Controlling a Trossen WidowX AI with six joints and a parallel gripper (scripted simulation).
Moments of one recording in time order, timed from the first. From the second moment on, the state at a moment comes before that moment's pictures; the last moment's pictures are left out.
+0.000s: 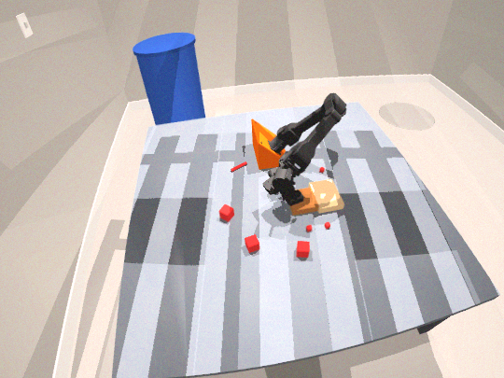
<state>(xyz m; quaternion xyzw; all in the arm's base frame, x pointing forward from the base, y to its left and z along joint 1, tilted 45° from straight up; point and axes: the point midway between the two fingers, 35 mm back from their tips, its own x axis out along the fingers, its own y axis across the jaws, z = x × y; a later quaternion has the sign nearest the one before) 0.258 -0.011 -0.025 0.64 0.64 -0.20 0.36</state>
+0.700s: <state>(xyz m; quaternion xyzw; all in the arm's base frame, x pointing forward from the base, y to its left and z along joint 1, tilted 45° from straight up) 0.265 -0.031 -0.047 0.64 0.65 -0.20 0.36</state>
